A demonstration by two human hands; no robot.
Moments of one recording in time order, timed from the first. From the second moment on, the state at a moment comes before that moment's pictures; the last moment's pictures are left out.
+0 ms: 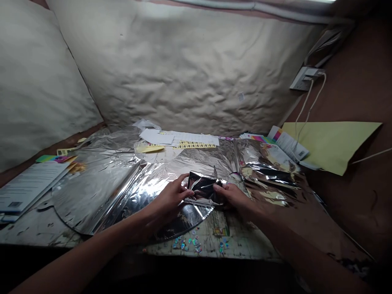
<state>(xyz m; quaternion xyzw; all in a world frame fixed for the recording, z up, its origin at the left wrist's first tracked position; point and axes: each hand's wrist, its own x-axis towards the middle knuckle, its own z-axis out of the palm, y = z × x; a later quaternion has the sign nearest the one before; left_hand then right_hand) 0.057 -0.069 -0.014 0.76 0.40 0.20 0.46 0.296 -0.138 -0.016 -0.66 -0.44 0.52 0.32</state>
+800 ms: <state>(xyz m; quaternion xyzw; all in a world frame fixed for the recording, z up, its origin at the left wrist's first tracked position) 0.084 -0.082 -0.055 0.93 0.33 0.14 0.09 0.309 -0.099 -0.023 -0.69 -0.58 0.35 0.25</state>
